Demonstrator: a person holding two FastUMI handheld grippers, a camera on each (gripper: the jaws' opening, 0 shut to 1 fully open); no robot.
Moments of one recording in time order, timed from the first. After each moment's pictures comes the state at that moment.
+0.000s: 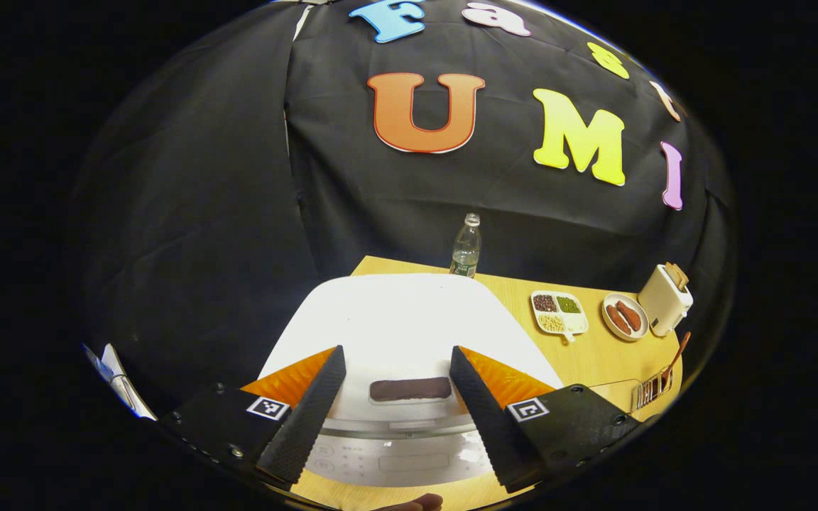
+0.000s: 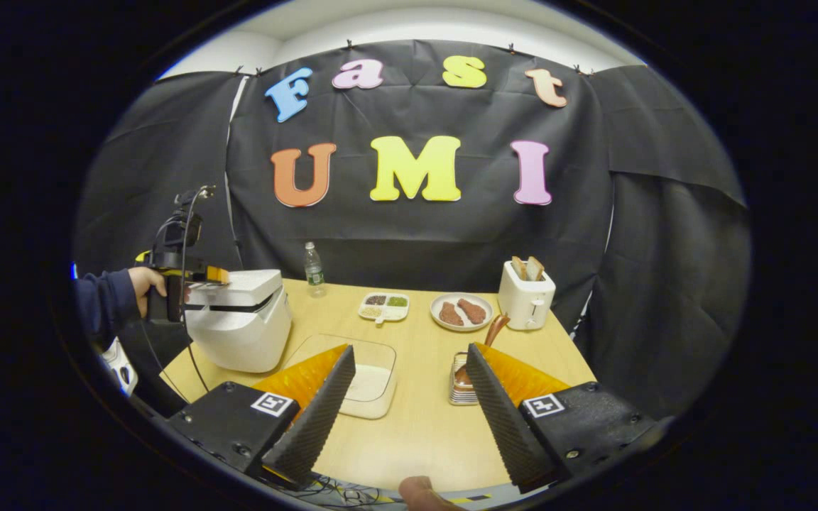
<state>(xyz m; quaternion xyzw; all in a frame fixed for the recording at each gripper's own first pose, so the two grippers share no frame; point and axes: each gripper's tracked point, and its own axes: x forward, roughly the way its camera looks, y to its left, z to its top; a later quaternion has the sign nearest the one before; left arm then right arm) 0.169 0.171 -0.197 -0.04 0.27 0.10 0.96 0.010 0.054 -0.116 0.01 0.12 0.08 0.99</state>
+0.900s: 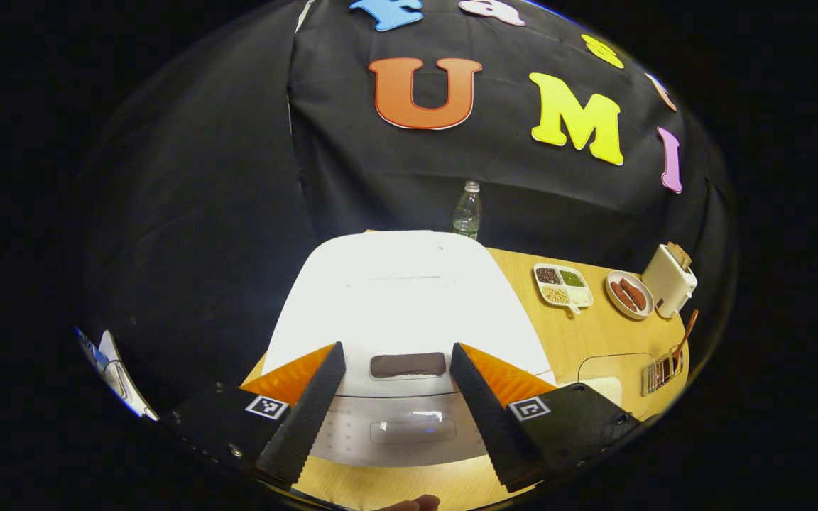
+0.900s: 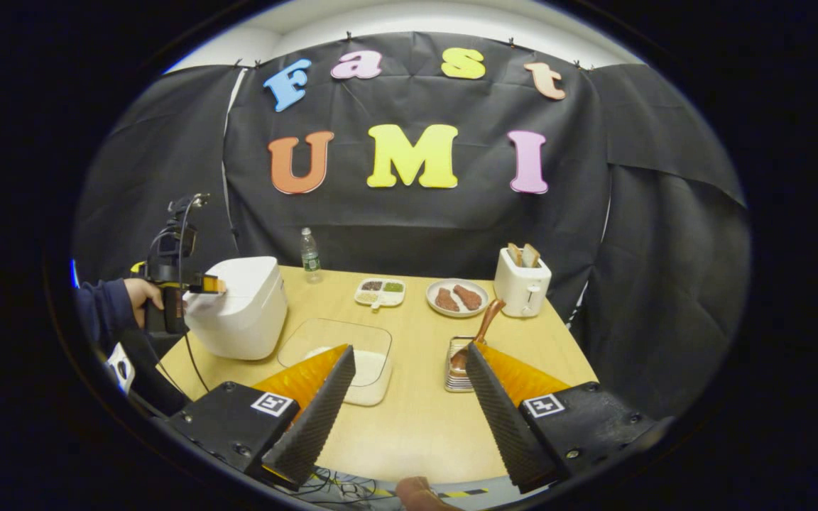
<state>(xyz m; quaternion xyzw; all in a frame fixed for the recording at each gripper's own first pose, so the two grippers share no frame) 0.147 0.162 -0.243 -0.05 0.29 0.10 0.95 0.001 0.044 -0.134 0.00 0.15 0.07 0.99</state>
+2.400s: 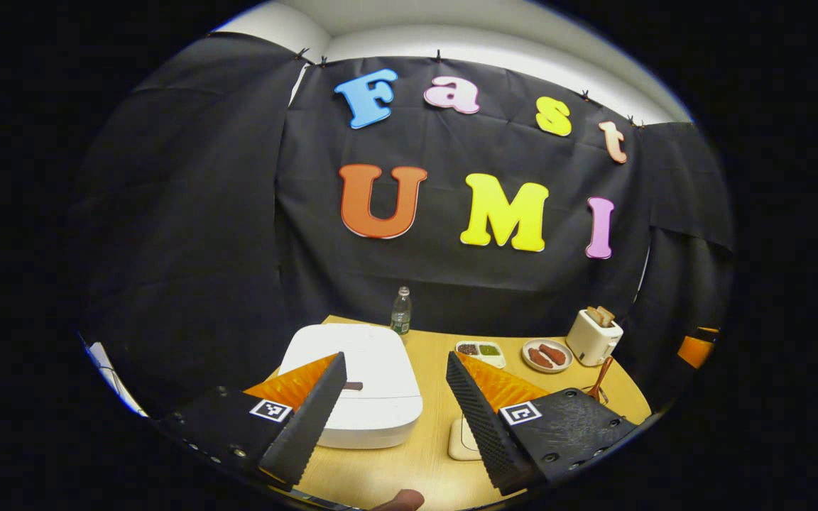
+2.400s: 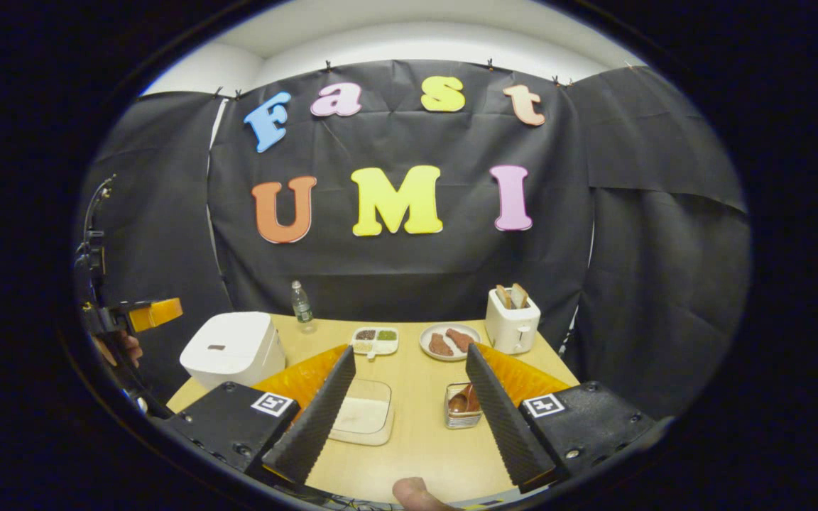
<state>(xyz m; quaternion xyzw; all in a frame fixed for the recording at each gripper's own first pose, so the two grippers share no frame) 0.041 0.072 -0.052 -0.04 0.08 0.03 1.00 0.018 0.043 -0.041 0.04 0.06 0.04 1.00</state>
